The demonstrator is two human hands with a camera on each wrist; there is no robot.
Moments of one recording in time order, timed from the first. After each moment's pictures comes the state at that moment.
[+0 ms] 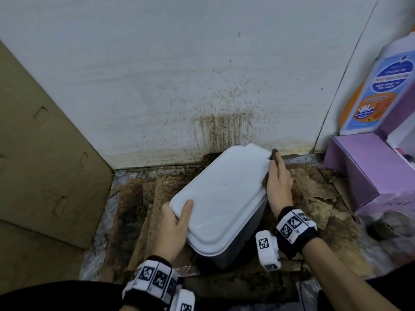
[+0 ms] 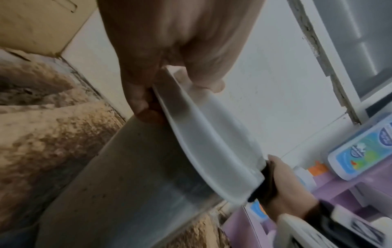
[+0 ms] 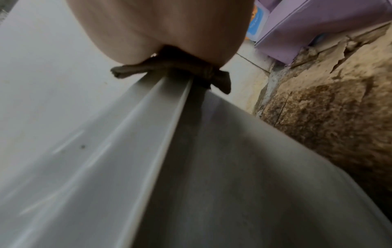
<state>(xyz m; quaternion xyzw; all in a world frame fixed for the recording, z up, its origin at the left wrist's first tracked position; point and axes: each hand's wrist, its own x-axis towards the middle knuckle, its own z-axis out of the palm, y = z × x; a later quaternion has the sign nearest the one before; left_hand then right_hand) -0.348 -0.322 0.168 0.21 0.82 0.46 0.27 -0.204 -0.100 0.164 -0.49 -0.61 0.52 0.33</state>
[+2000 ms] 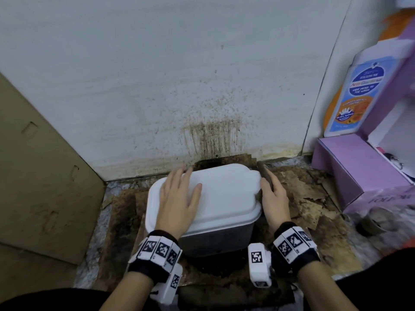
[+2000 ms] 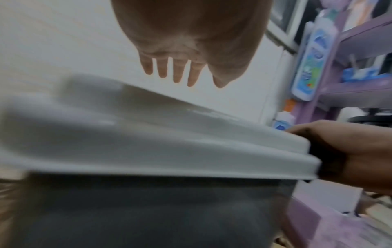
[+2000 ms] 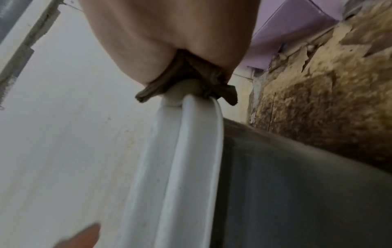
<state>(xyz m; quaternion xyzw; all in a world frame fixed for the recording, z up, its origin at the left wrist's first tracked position) -0.360 -0.266 0.198 0.47 0.84 0.25 0.04 -0.176 -0.121 0.166 -0.48 -0.53 0.60 0.36</state>
